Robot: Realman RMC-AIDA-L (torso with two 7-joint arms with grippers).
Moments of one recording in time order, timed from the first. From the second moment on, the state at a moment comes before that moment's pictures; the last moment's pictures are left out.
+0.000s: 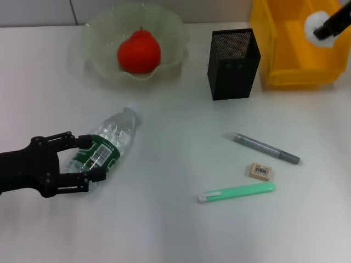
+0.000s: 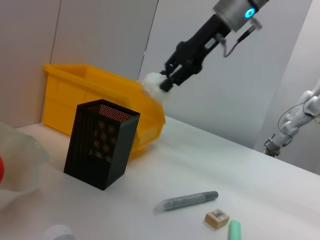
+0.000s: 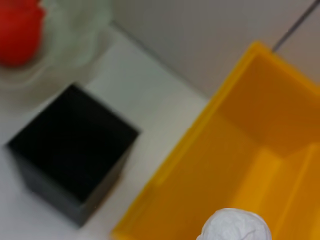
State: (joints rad) left arm -0.33 -2.06 0.60 0.78 2.05 1.82 -1.34; right arm 0.87 2.01 -1.07 -1.23 -2.92 -1.45 2.47
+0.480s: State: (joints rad) left arm -0.33 -2.06 0.60 0.78 2.03 1.82 -1.35; right arm 0.82 2.05 -1.07 -1.11 -2.92 -1.13 2.44
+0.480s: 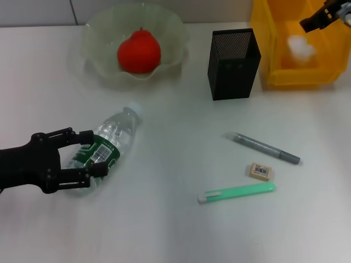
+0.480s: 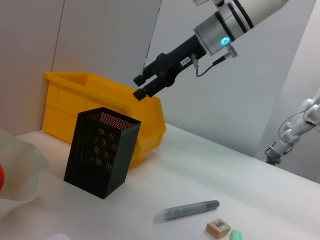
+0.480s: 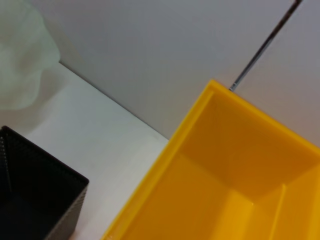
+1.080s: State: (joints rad) left arm -0.44 -2.06 0.62 1.03 2.10 1.78 -1.60; right arm 0.49 2.08 -0.96 -1.48 -2.30 -1.37 2.10
